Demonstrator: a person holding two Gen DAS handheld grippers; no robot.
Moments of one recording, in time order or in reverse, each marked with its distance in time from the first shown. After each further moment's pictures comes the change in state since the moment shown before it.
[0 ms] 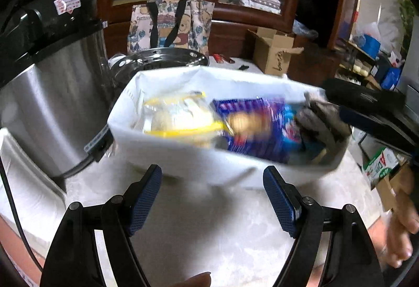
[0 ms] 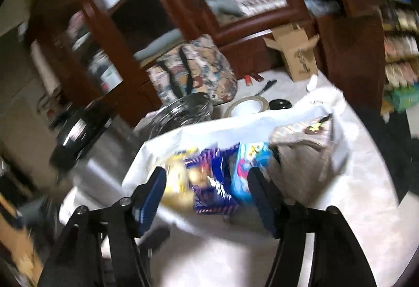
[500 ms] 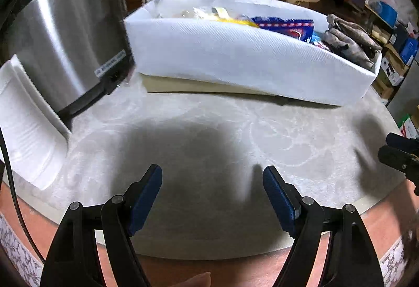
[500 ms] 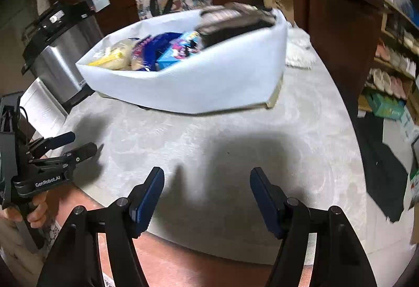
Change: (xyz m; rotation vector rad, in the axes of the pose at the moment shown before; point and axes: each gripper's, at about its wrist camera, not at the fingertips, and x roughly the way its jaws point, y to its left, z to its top) left arm 0.029 0.011 -0.069 0.028 0.169 0.108; right arm 0.000 -0.067 -0.100 -0.180 0.279 -0.167
